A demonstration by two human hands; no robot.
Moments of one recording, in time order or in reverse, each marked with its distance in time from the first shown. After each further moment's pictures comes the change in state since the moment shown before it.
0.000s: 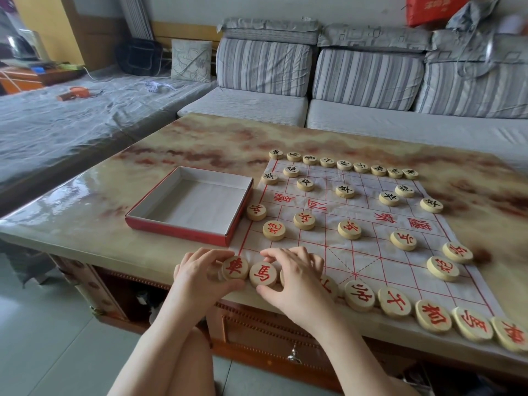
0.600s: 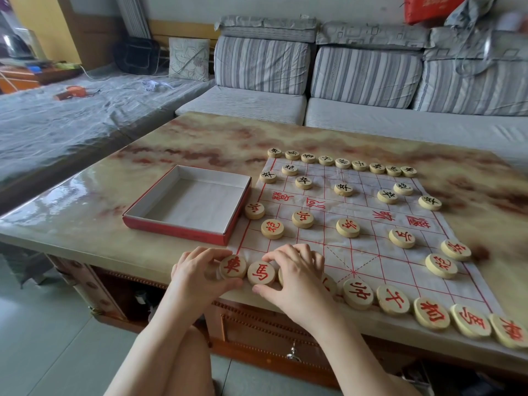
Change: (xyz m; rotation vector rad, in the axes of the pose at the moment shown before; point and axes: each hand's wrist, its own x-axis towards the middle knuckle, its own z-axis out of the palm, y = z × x) left_hand 0.001 0.001 -0.002 0.015 -0.015 -0.002; right_hand 0.002 0.007 0.004 -0.155 0.007 -0.027
